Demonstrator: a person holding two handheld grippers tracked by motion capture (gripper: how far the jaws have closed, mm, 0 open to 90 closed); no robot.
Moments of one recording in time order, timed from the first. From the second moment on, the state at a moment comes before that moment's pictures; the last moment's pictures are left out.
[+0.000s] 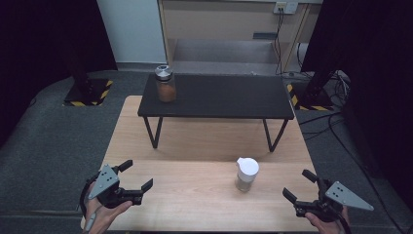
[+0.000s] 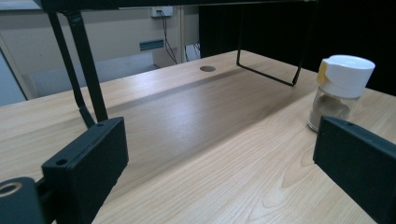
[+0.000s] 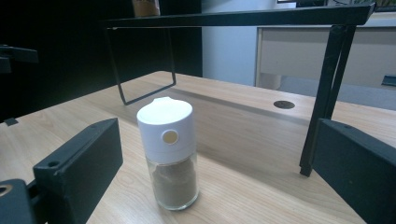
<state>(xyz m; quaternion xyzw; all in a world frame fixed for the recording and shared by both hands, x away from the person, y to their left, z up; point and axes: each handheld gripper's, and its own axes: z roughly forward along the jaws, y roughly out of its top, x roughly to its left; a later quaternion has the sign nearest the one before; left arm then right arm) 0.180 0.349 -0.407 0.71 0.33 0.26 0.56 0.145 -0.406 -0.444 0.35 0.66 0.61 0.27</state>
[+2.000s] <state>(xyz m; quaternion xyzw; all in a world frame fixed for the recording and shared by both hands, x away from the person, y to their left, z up) 0.187 0.368 -0.414 0.70 0.29 0.23 0.61 0.160 -0.449 -0.367 0.31 0.72 0.58 0.22</state>
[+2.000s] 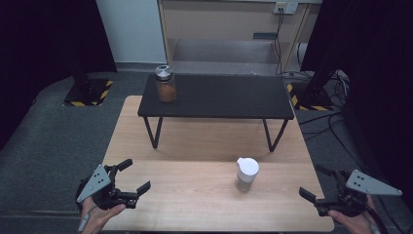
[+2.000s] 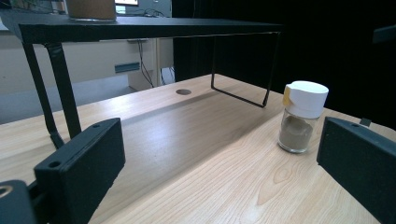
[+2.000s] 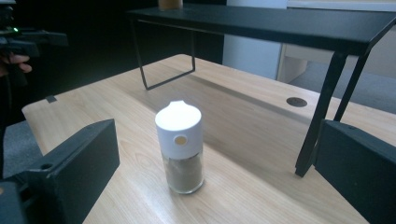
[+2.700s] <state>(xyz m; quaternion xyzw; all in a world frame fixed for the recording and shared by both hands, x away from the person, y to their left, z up) 0.185 0.366 -0.413 0.70 0.29 0.24 0.61 0.190 -0.446 -0.294 0.28 0.76 0.55 0.19</state>
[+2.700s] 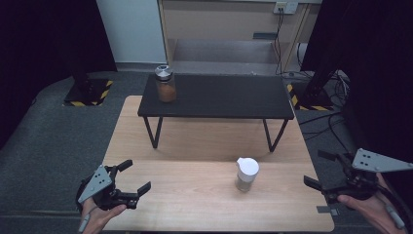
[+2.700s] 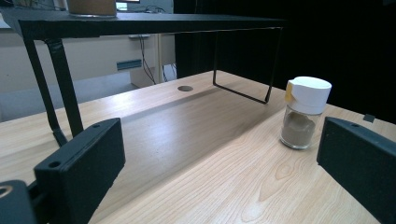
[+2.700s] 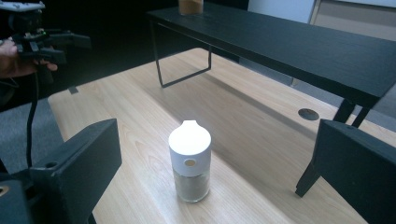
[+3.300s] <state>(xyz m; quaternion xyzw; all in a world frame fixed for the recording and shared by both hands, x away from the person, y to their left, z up) 0.183 0.366 -0.413 0.70 0.29 0.24 0.61 0.235 -0.398 -0.285 0.26 0.80 0.51 0.15</state>
